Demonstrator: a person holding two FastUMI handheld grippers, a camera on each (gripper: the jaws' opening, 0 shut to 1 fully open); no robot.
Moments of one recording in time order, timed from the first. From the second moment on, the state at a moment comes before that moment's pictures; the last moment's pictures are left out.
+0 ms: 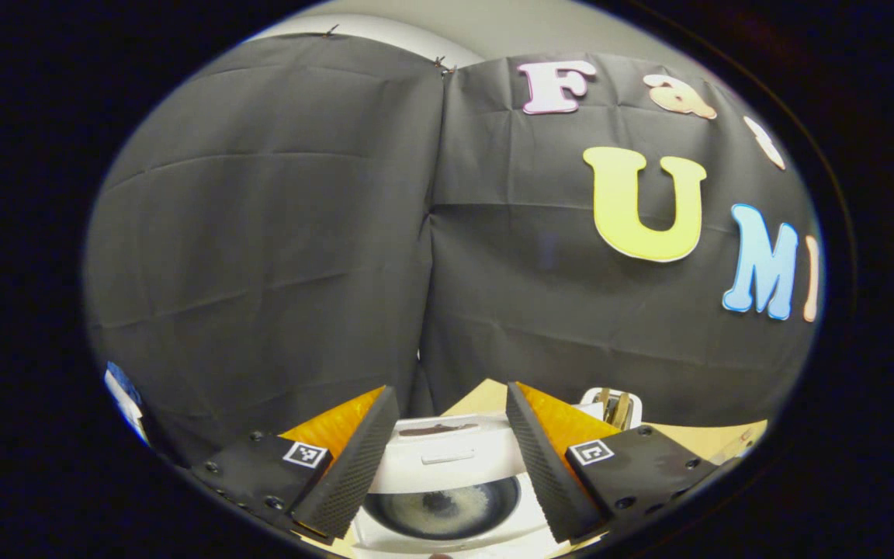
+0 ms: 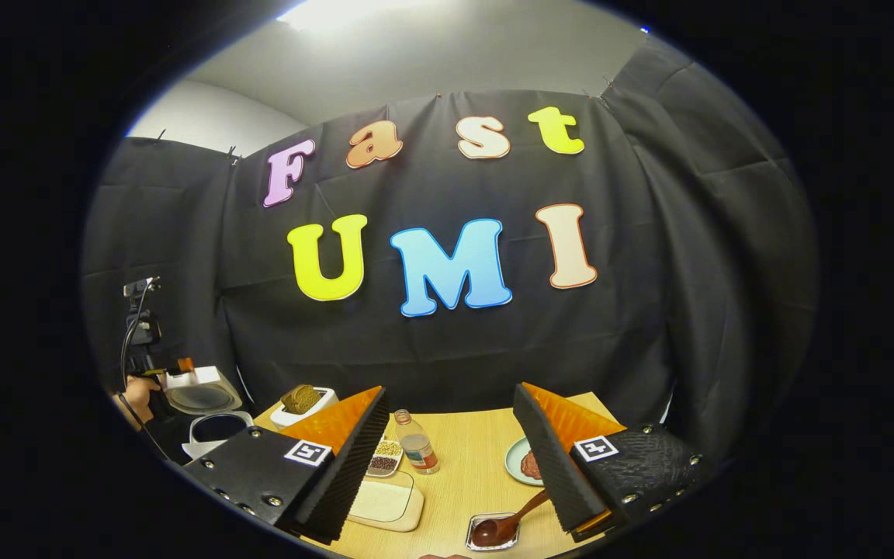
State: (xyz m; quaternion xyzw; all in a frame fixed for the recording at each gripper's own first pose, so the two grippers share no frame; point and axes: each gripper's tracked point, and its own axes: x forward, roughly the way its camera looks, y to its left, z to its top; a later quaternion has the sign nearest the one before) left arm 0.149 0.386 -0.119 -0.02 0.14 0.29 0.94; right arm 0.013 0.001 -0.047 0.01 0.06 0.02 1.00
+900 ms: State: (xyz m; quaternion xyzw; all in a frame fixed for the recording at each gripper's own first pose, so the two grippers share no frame) left arm 0.113 0.342 -0.227 -0.04 0.23 0.29 0.93; right arm 0.008 0.012 -0.043 0.01 0.06 0.05 1.00
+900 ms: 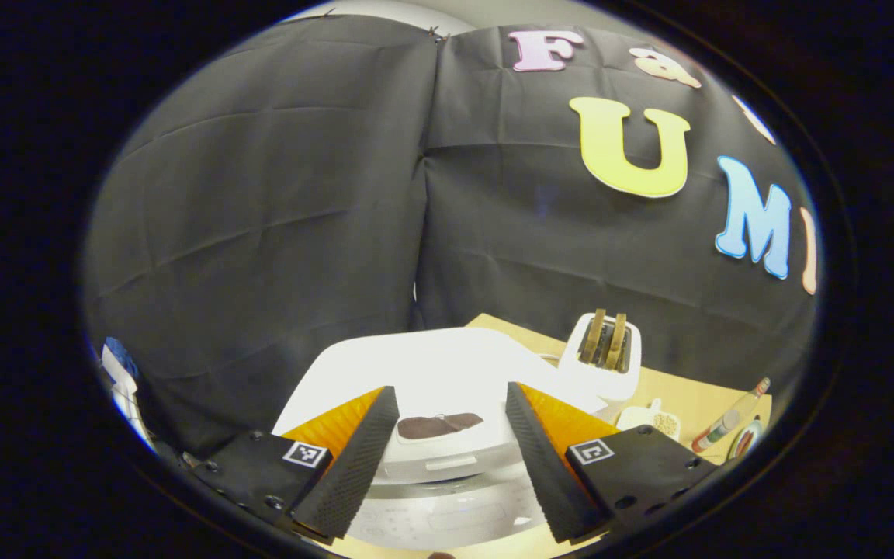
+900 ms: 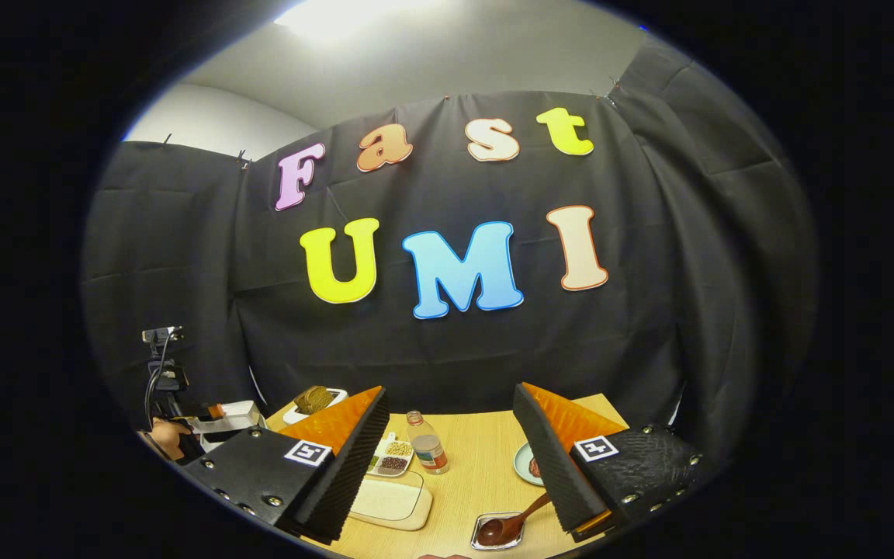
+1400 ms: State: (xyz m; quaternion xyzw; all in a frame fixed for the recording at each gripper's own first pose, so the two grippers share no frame) left arm 0.108 0.338 -0.256 -0.04 0.28 0.28 0.92; right arm 0.001 0.011 -0.056 0.01 0.07 0.03 1.00
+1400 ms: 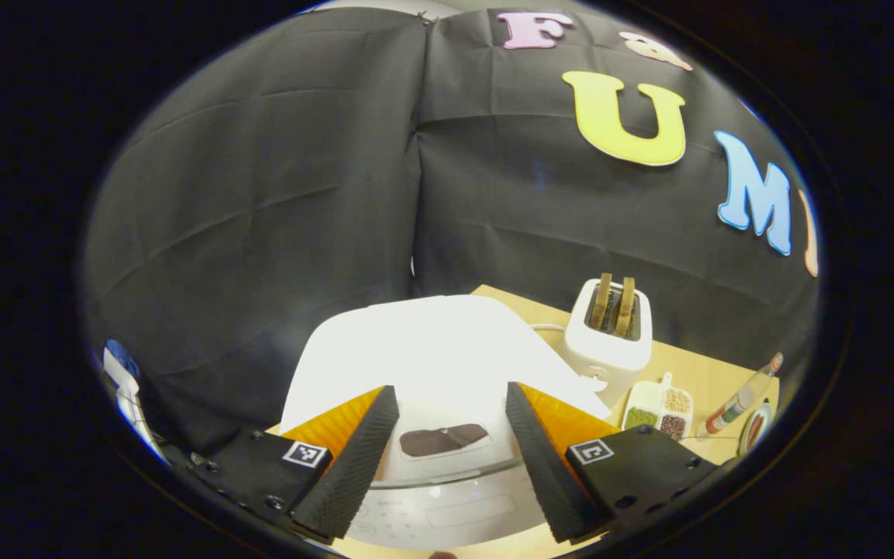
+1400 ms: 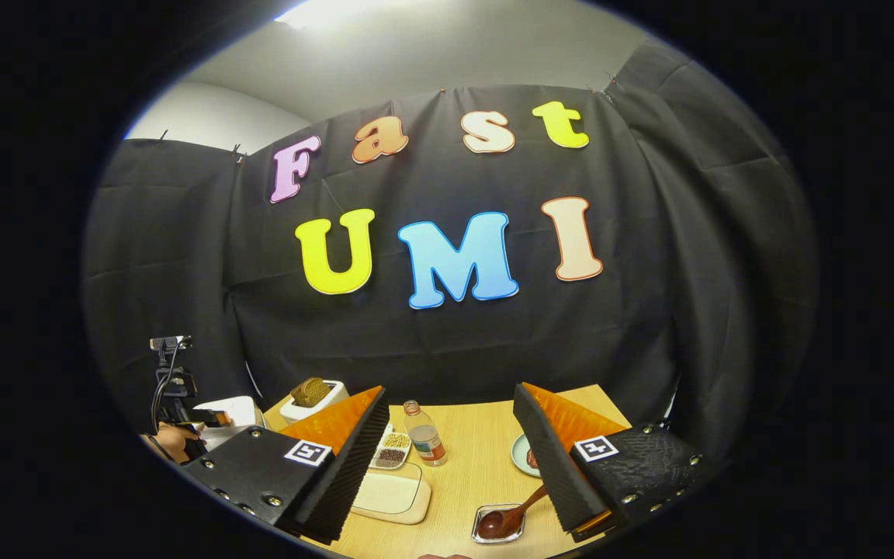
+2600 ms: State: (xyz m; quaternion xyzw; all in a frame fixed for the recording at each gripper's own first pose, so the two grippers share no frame) left arm 0.111 0.297 -0.205 0.00 0.24 0.22 0.95; right arm -0.005 0.001 -0.054 0.01 0.07 0.04 1.00
